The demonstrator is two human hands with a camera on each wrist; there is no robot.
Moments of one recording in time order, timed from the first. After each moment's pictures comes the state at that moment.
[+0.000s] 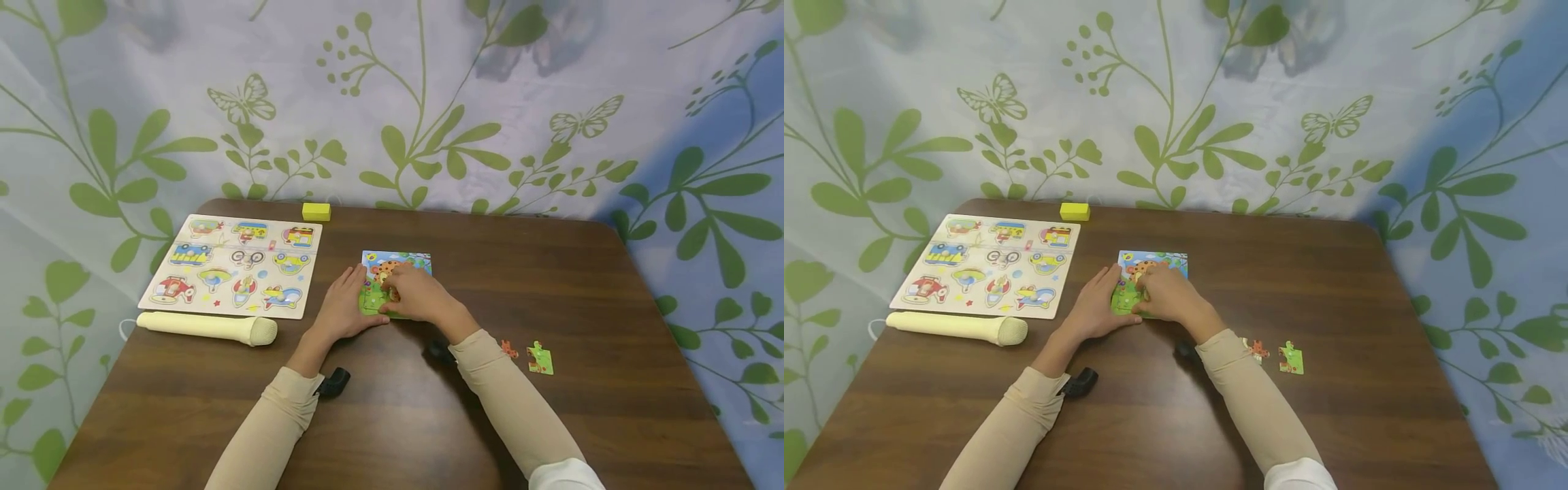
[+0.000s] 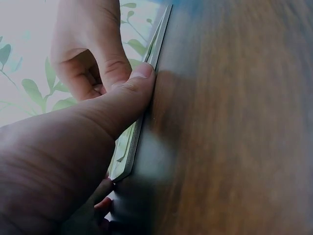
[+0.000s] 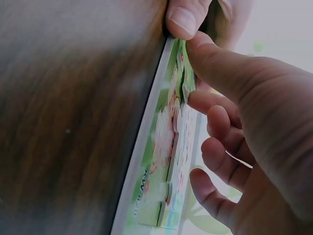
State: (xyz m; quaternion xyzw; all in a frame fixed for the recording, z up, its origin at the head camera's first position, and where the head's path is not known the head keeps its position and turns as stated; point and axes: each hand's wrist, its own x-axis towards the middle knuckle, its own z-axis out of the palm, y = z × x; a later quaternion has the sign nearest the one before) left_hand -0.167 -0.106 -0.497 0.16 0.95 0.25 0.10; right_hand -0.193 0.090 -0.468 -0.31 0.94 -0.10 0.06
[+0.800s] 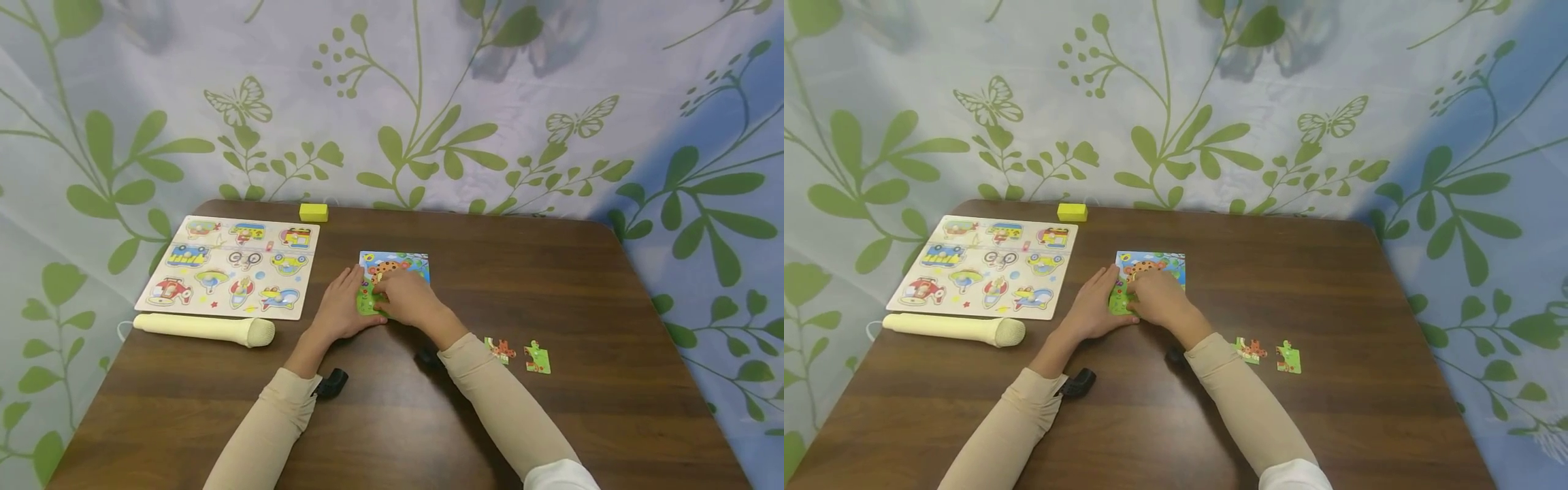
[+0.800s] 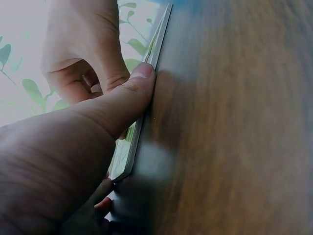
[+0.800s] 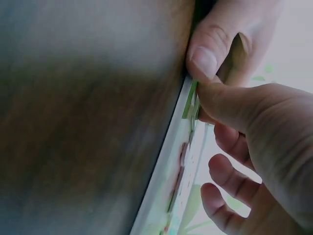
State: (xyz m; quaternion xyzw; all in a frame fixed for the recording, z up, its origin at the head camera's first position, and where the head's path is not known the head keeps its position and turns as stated) left_hand -0.166 -0.105 -0.498 0.16 0.95 0.25 0.09; right_hand -0.186 0.075 -0.469 -0.32 0.94 -0.07 0.03
